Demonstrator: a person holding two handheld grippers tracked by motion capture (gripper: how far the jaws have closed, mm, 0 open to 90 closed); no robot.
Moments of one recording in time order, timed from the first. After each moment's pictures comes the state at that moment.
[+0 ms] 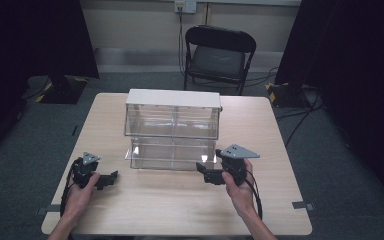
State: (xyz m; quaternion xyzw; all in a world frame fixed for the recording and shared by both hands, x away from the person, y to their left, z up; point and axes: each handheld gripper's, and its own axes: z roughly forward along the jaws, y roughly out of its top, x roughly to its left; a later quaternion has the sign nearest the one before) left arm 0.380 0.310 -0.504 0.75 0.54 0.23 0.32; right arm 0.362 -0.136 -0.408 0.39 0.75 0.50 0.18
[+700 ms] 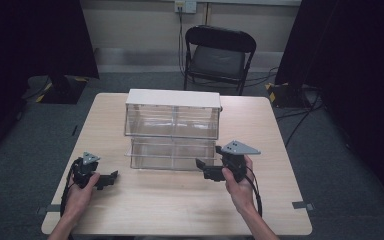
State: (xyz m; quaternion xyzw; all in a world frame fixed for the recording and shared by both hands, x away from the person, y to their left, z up) left arm 0.380 0.310 -0.504 0.75 0.54 0.23 0.32; right arm 0.368 -0.135 -0.399 0.39 0.75 0.51 0.18
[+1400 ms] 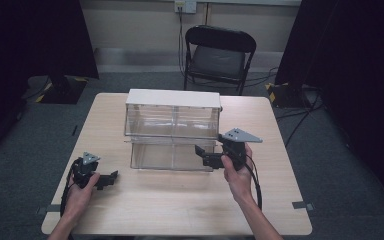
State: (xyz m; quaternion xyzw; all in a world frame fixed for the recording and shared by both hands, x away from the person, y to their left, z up) left arm 0.380 0.310 -0.504 0.75 0.54 0.23 0.32; right arm 0.387 -0.132 -0.376 0.40 0.72 0.53 0.19
